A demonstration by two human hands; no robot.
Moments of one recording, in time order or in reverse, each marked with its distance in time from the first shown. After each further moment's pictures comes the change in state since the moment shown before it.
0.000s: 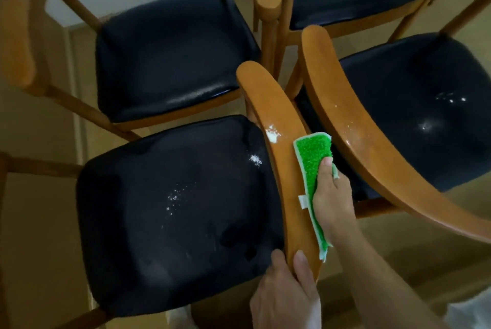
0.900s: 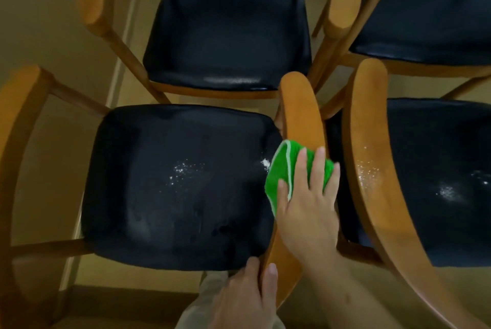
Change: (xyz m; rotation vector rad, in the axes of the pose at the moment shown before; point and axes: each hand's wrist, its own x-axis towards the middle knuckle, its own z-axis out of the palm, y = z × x) left_hand 0.006 0.001 -0.015 -0.182 -0.167 -0.130; right_hand 0.000 -0.028 0.014 -1.110 -0.143 -0.643
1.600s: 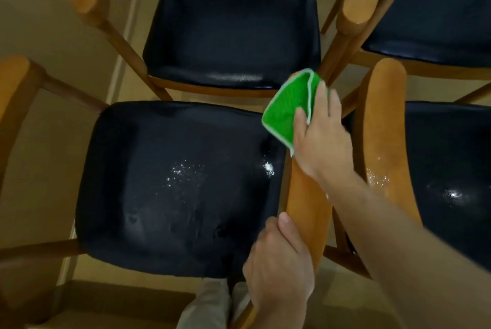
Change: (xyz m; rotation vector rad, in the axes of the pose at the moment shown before) left_hand 0.046 0.083 0.003 -0.146 0.338 -0.129; right_hand 0.127 -0.003 -0.027 0.287 0.170 -0.132
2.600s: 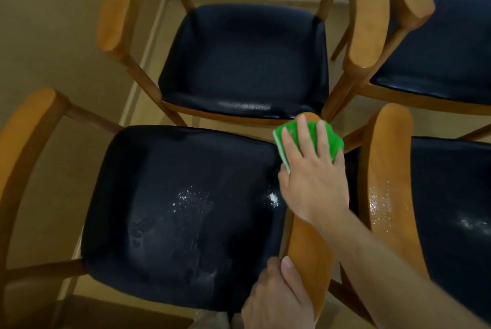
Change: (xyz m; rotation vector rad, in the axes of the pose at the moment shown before) left_hand 0.001 0.009 -0.010 0.097 -0.008 -0.094; right_hand 0.008 -0.008 -0.004 -0.386 -0.270 -0.237
